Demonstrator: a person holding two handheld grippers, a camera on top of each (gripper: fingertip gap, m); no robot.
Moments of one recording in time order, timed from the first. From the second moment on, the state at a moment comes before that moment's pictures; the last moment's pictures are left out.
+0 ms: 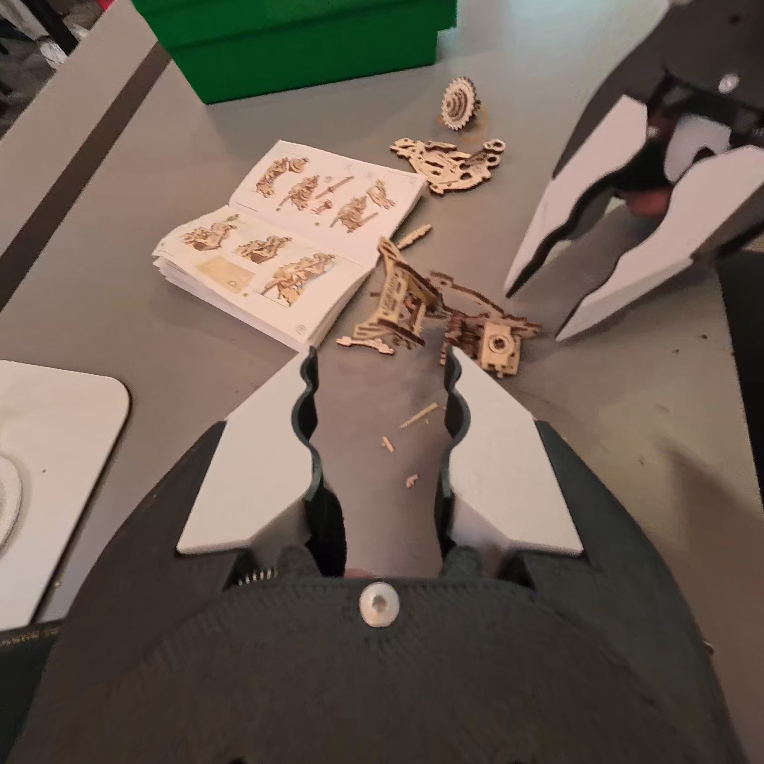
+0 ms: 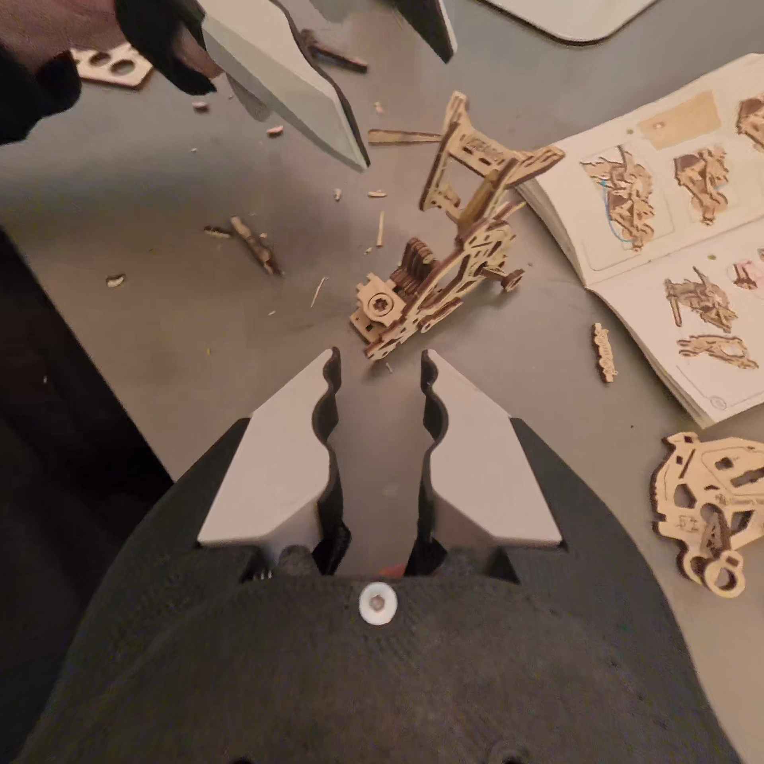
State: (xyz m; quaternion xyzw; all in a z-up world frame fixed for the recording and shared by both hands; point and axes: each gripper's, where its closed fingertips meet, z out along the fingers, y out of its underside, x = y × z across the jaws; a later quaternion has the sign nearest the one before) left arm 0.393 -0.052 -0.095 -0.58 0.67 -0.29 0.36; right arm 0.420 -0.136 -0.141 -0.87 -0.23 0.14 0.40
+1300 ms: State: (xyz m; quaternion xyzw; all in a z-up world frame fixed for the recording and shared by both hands) left arm 0.367 -0.040 -0.073 -0.58 0.58 -0.48 0.31; right arm 0.492 -0.140 -0.102 -0.82 -0.35 0.18 0.42
